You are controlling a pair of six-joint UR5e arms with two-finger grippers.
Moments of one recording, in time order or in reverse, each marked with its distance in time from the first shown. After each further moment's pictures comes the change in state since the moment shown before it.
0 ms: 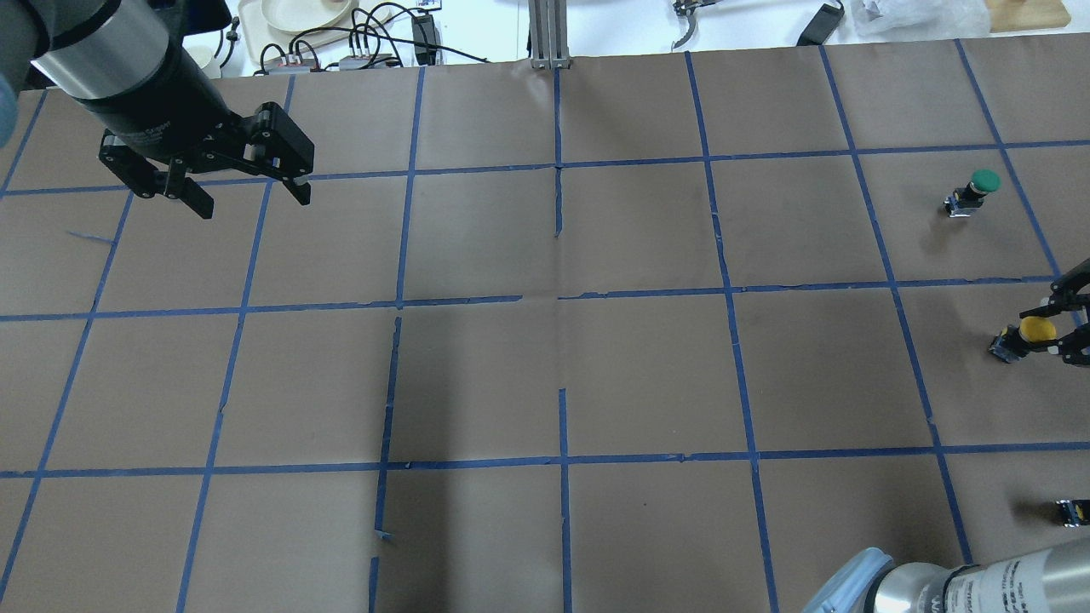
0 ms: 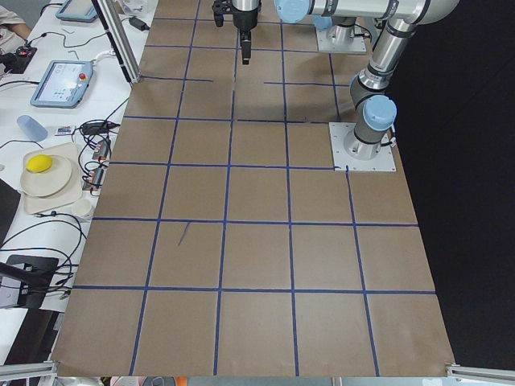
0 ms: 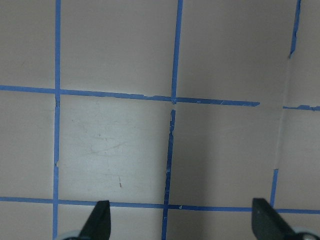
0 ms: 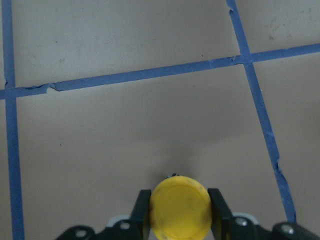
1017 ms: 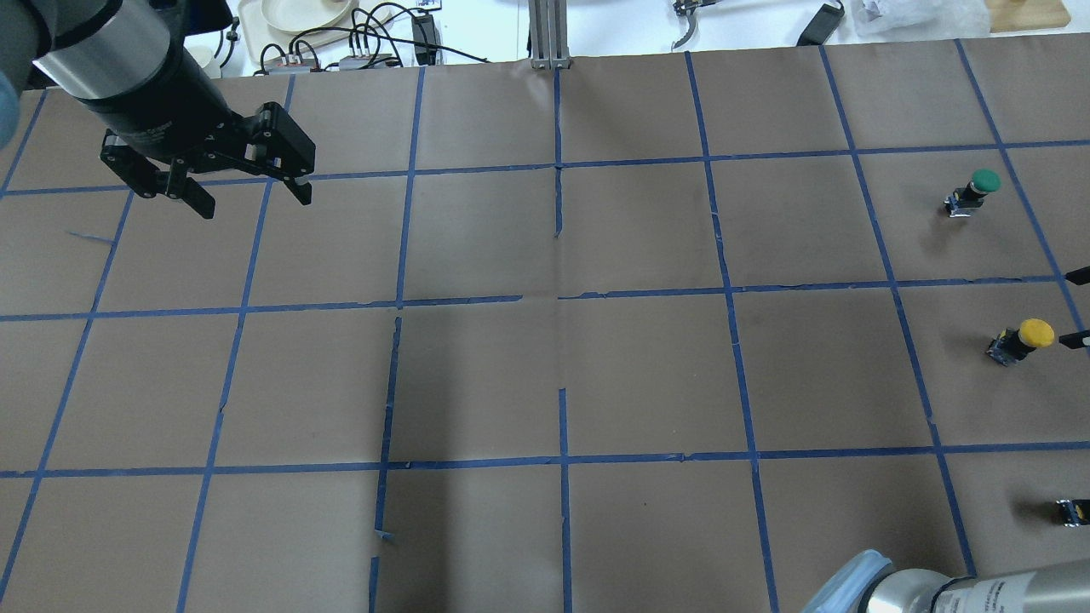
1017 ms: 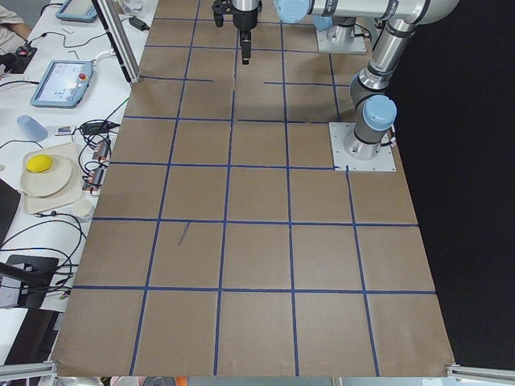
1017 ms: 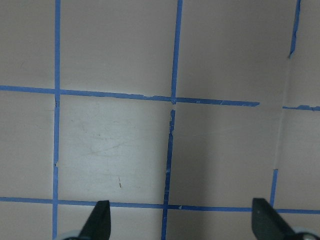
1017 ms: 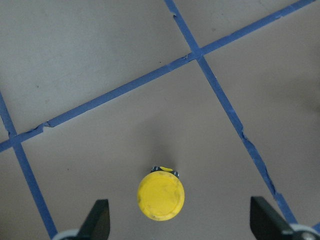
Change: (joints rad) left arm -0.001 0.000 0.000 0.000 -0.001 0.000; right arm 0.025 -0.120 -0.039 0.050 -0.034 0.392
